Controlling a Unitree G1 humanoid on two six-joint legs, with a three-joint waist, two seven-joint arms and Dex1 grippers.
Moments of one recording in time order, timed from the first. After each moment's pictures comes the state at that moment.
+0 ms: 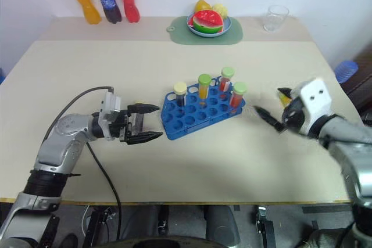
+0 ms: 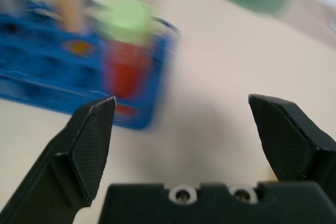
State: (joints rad) left arm -0.35 0.55 -0.06 0.00 -0.47 0.20 -1.24; right arm -0.17 -0.94 -0.32 -0.29 0.49 0.77 0.61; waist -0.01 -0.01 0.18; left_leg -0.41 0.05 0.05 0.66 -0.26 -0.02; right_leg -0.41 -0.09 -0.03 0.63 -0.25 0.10
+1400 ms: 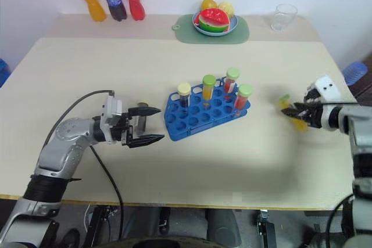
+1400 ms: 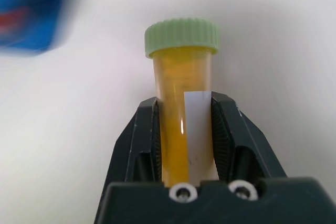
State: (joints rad) left arm -0.31 0.54 -0.06 -0.05 -0.47 0.20 -1.20; right arm -0.19 -0.95 -0.29 0.09 0.25 0.60 1.04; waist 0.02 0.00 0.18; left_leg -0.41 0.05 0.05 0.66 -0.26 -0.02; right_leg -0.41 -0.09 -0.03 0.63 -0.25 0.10
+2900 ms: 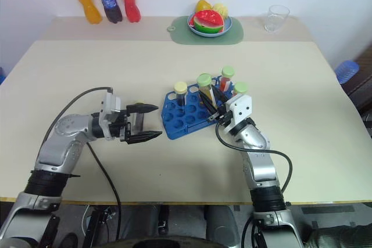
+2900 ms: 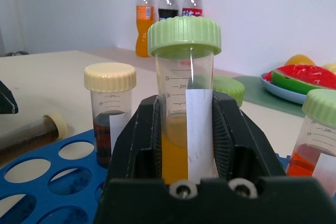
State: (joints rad) left arm -0.33 0.55 -0.05 0.02 -0.45 0.17 -1.22; right arm -0.24 -0.20 0.02 0.02 0.18 -0.18 0.53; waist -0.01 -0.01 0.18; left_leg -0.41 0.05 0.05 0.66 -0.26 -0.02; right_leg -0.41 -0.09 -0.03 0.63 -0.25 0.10
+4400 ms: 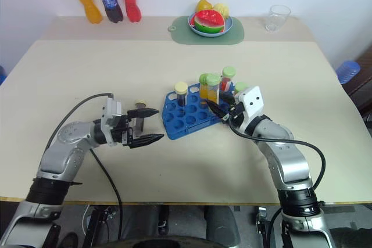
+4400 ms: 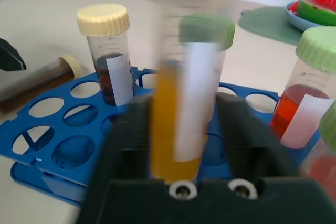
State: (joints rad) left arm -0.26 0.52 -0.04 -0.04 -0.47 0.19 -1.16; right arm -0.23 -0.45 -0.01 -0.27 0.34 0.39 0.58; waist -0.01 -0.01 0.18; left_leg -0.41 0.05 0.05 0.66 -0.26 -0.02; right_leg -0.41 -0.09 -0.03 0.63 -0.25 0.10
